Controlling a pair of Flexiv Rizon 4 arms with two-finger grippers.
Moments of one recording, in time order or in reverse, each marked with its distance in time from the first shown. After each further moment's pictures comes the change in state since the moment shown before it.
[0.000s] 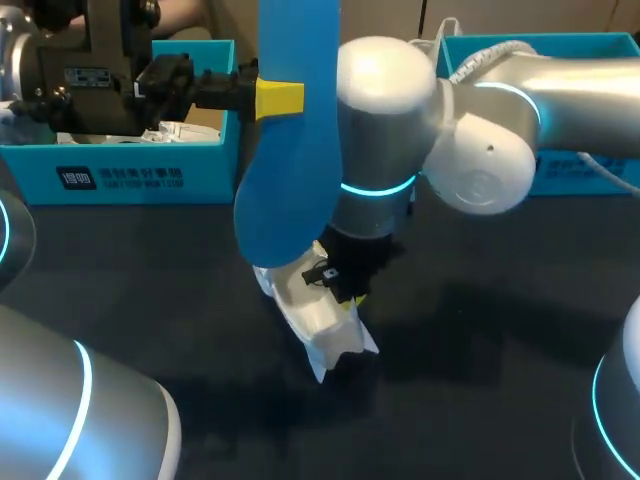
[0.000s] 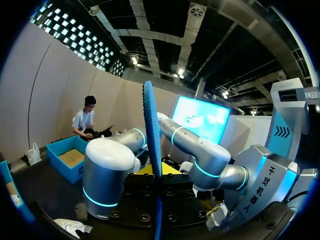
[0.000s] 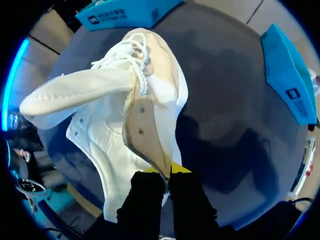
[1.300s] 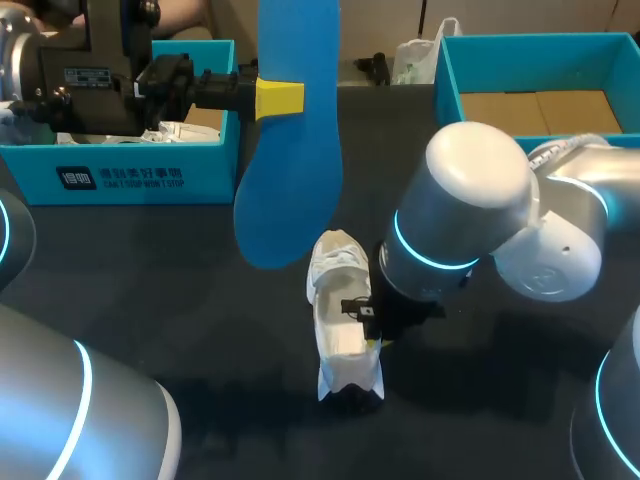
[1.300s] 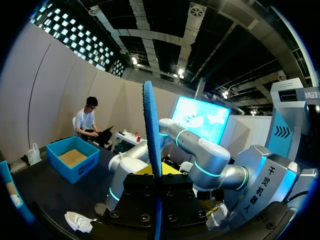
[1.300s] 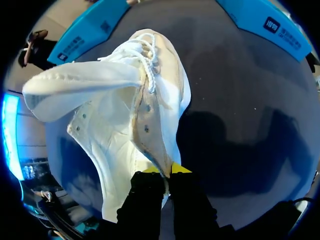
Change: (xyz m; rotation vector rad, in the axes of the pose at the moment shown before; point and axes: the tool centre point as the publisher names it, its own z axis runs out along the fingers) left arm 0.000 0.000 0.000 0.000 0.000 0.000; right arm -0.023 -0.040 0.051 -0.085 0.119 0.347
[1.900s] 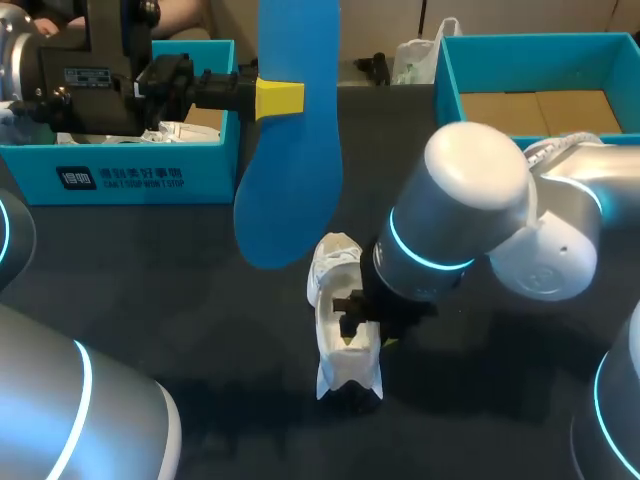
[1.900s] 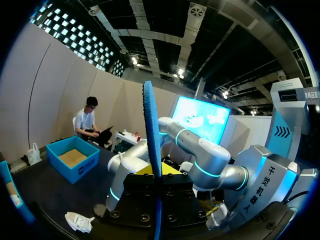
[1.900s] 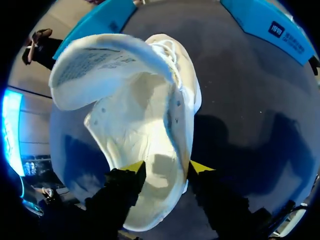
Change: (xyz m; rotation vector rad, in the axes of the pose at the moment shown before) left arm 0.000 0.000 0.000 0.000 0.000 0.000; right arm 0.017 0.000 -0.009 -0.006 0.031 -0.036
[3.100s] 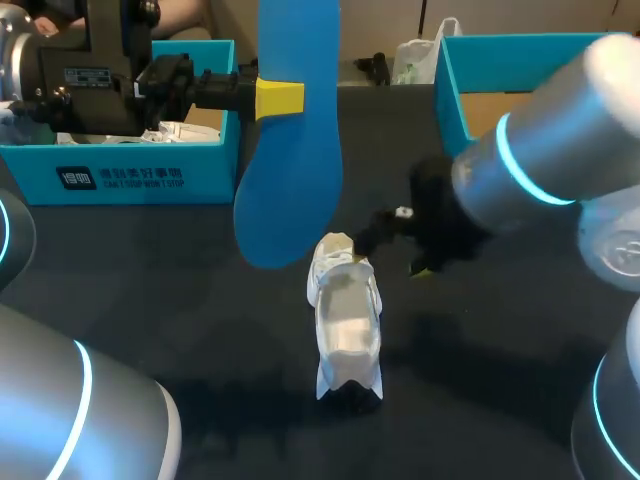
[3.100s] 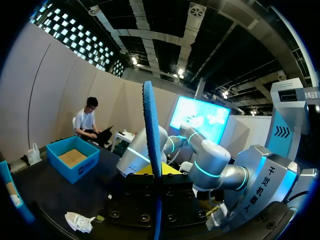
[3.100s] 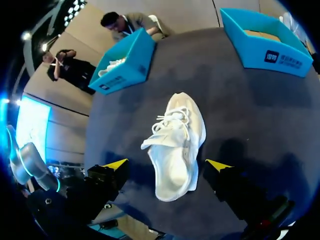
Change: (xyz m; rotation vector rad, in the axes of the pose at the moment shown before) left arm 0.000 0.000 0.000 0.000 0.000 0.000; right arm 0.003 0.047 -0.128 -0.154 0.271 0.018
